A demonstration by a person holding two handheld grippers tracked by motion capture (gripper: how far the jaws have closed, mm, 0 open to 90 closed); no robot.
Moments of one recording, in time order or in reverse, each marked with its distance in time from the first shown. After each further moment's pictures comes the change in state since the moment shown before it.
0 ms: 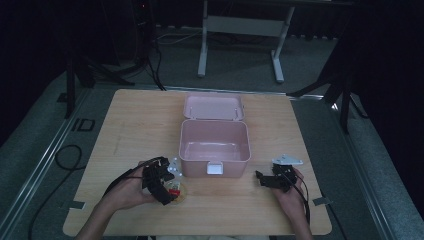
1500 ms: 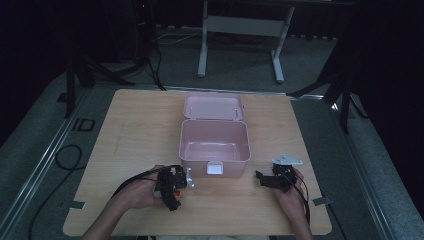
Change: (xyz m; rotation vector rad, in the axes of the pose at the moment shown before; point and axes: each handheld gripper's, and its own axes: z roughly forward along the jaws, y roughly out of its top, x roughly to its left) left arm -0.013 0.022 0.037 0.196 0.006 0.134; right arm 0.000 0.000 0.000 0.000 0.000 -0.001
